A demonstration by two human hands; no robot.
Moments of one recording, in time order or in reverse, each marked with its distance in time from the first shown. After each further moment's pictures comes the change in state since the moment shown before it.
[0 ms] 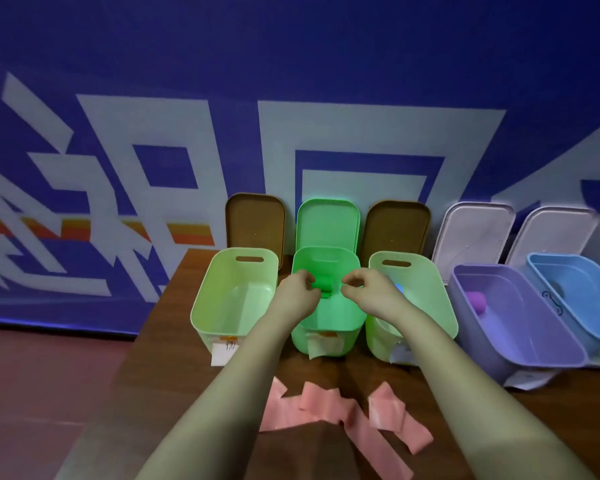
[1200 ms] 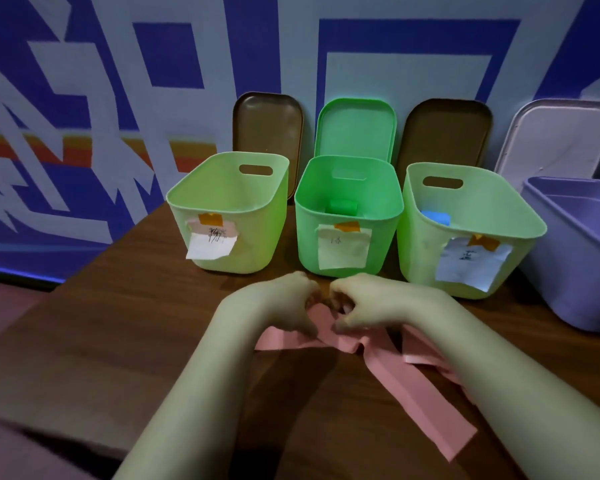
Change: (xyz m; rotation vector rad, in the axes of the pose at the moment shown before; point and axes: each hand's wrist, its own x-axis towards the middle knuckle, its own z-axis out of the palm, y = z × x) left_hand -0.039 -0.151 0.118 0.594 -0.317 0.258; right_hand -0.029 0.127 0.144 -0.550 -0.458 -0.421
